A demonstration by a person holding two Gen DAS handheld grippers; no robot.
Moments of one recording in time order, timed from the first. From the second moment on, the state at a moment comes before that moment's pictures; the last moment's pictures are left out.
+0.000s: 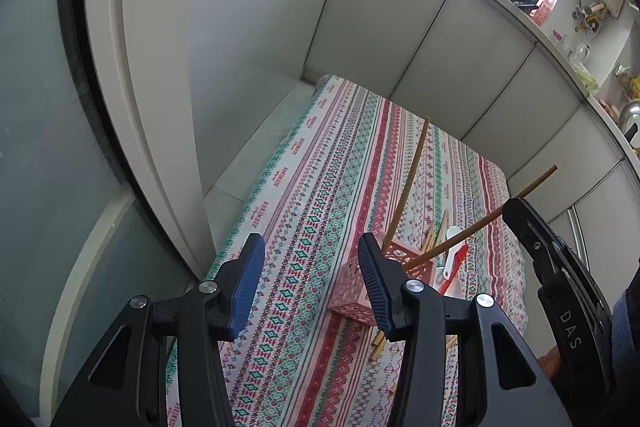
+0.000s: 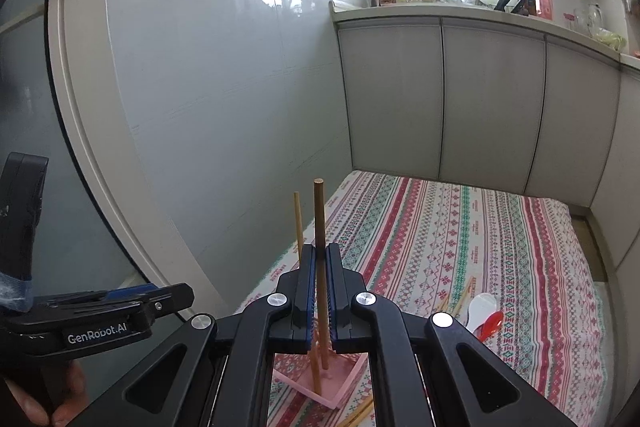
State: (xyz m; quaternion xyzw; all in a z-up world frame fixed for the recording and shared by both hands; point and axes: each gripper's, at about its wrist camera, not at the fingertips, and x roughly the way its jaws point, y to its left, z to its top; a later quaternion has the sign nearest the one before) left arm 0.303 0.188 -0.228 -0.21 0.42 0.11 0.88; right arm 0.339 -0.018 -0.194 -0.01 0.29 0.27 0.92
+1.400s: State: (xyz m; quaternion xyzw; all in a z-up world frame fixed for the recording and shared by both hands) left arm 0.299 -0.022 -0.226 0.00 0.41 -0.08 0.91; right arm 0.375 -0.280 -0.263 0.26 0.49 0.03 0.83
